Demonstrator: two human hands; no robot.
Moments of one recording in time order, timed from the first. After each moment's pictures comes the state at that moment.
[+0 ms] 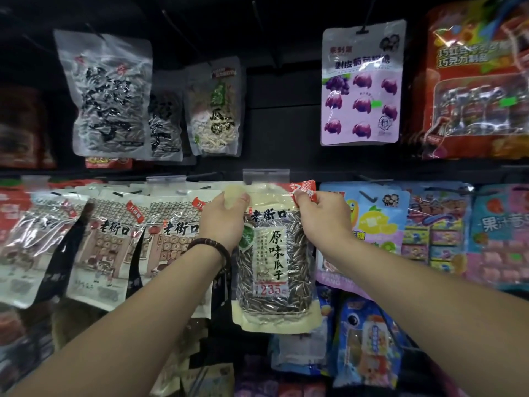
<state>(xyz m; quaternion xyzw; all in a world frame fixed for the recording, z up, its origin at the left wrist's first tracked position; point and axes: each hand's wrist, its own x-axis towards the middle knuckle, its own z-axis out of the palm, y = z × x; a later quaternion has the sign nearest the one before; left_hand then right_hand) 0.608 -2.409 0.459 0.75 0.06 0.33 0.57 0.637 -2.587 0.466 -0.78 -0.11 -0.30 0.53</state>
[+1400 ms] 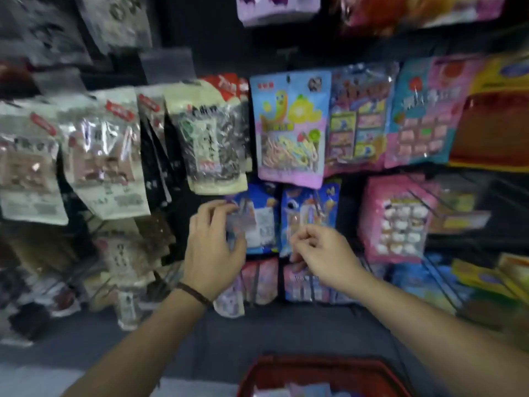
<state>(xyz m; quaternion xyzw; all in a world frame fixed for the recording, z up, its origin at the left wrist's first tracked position) 0.509 -2.505 0.257 0.90 -0.10 0.35 0.23 0.509 -2.730 0.258 -0.84 -0.05 -0.01 0.55</state>
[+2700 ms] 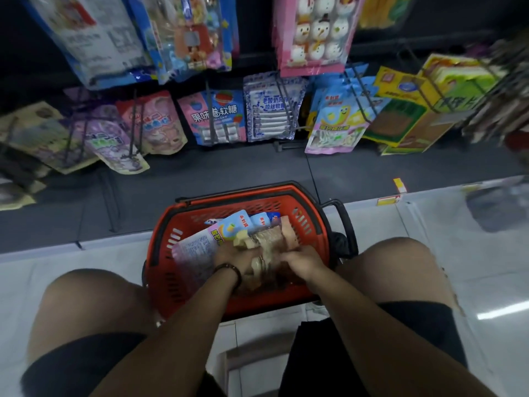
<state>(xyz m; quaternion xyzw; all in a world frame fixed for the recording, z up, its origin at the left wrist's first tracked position) 0.403 -2.692 -0.138 0.85 0.19 -0.30 0.38 0.352 -2.868 -0.125 -0.70 0.38 0.26 0.55</state>
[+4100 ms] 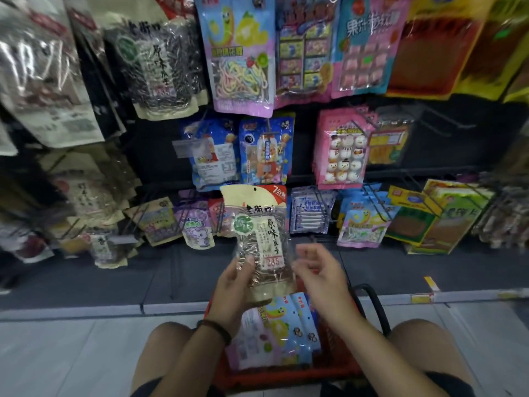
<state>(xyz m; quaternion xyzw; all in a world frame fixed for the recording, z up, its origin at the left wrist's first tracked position) 0.347 -2.608 0.092 0.59 0.10 -0.09 0.80 0.339 -2.797 0.101 -0.75 0.05 -0.06 0.66</state>
